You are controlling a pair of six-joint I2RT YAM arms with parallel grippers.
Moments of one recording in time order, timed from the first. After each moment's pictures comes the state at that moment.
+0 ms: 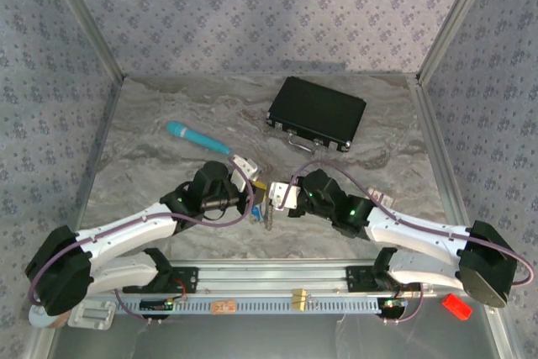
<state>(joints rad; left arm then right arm) -0.85 1.09 0.55 0.08 0.28 -0.26 0.98 1.09 0.57 0.05 0.05 -0.65</state>
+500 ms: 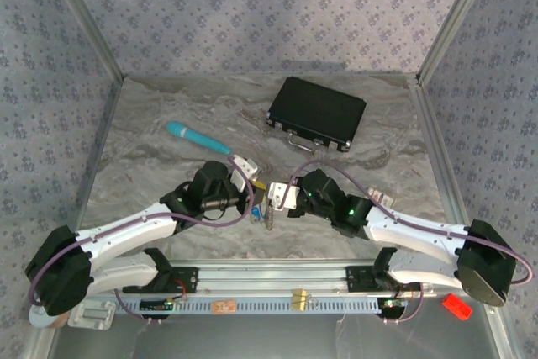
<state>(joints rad) -0.85 1.09 0.55 0.07 0.28 -0.26 0.98 1.10 0.57 0.05 0.04 -0.65</state>
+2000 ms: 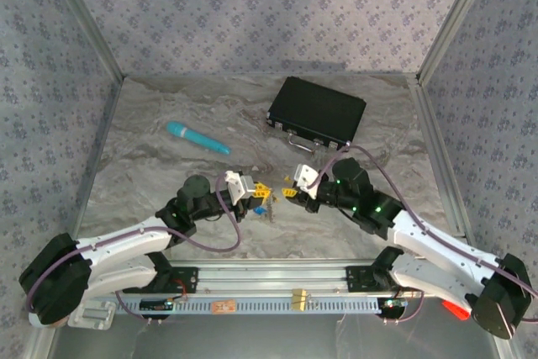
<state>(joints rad) -0.85 1.02 0.34 0.56 0.42 0.07 0.78 0.90 0.58 -0.06 -0.35 -0.36</state>
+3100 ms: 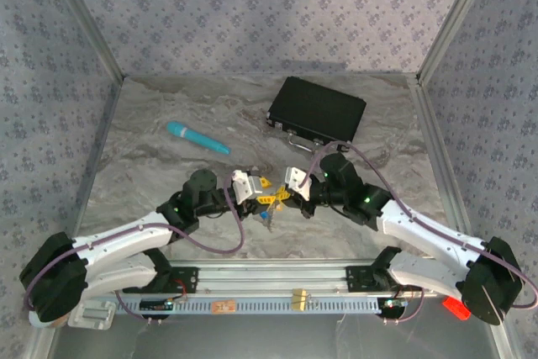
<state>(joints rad) -0.88 1.03 0.45 0.35 0.40 0.17 0.78 1.02 0.67 -0.19 -0.47 -0.39</state>
